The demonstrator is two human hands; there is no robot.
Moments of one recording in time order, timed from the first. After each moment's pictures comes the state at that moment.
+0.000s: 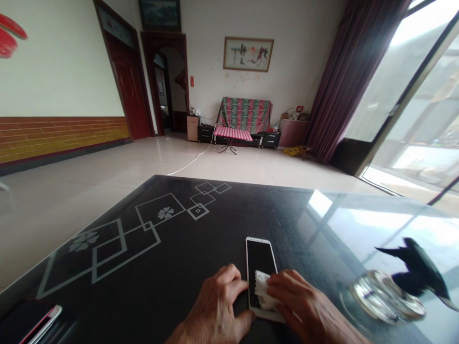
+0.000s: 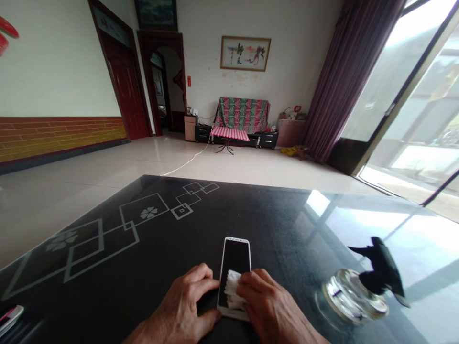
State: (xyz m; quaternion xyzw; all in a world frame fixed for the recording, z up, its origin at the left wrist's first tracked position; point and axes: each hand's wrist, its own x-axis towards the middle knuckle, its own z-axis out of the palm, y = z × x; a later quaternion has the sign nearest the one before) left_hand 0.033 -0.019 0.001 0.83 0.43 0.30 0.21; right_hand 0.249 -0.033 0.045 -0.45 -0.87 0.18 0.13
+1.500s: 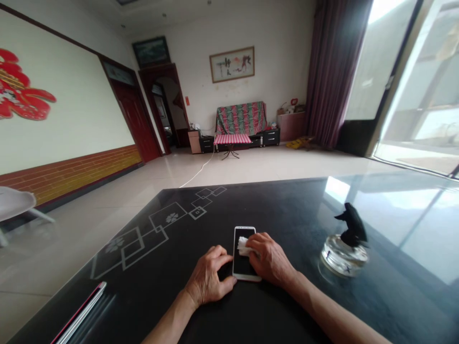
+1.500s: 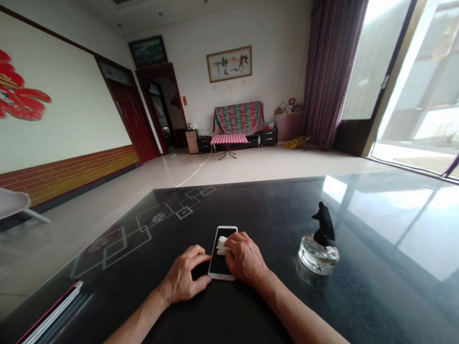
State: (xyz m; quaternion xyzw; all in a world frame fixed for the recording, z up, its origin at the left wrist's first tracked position) left_hand 0.030 -0.021 0.003 0.86 0.41 0.29 0.11; right_hand 0.245 -0.002 0.009 -0.46 -0.83 0.06 0.31
